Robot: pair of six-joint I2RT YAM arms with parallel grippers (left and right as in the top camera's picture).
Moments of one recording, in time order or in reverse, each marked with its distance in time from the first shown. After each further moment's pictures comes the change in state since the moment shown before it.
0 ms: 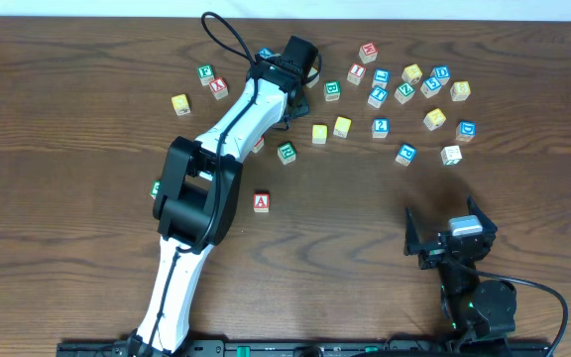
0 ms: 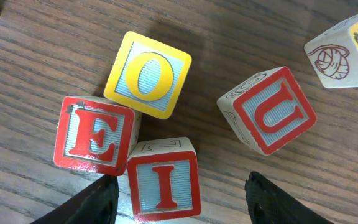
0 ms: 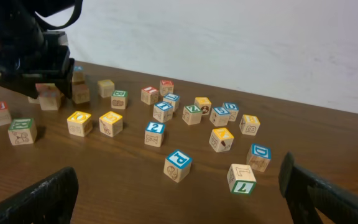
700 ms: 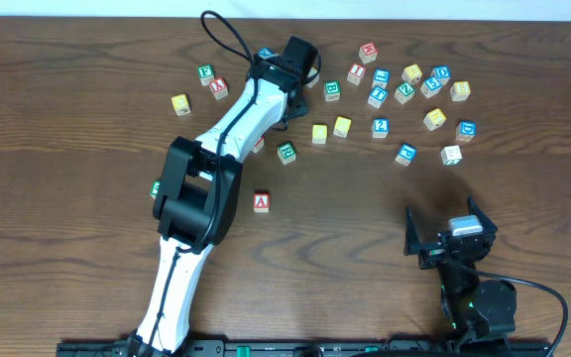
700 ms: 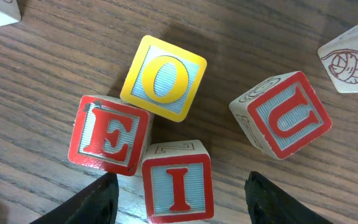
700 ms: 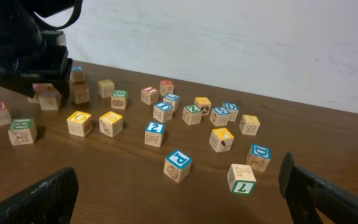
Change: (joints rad) left arm 0.000 0.000 0.000 -0.011 -0.033 0.000; right arm 0.000 0.000 0.000 0.000 0.000 0.000
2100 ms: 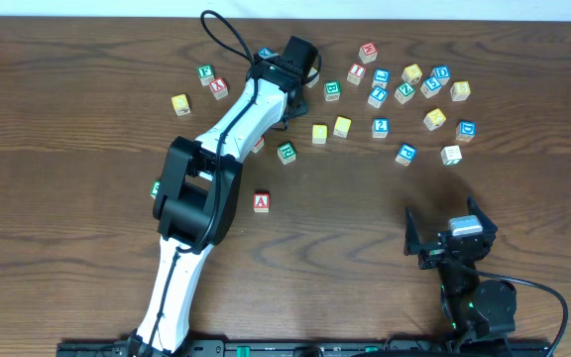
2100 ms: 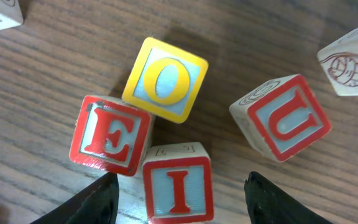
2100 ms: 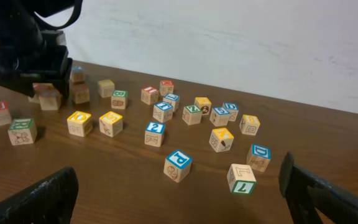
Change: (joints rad) left arm 0.000 0.000 0.000 0.004 -0.005 0.000; right arm 0.000 0.000 0.000 0.000 0.000 0.000
